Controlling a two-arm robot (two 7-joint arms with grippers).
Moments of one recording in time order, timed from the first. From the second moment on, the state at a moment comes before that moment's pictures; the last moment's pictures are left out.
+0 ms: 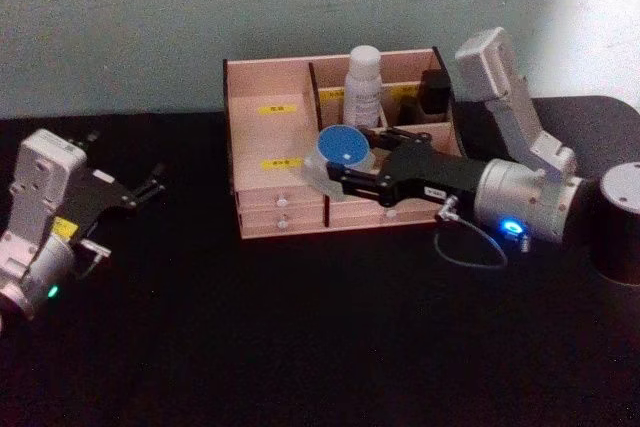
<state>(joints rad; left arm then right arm) -0.20 0.60 0.45 -1.41 -0.25 -0.12 0.03 0.40 0.50 -0.52 -1.53 0.47 0.27 0.51</state>
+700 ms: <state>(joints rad) -0.20 0.60 0.45 -1.41 -0.25 -0.12 0.03 0.57 0.37 -0.60 -1.30 0.43 0.24 0.55</state>
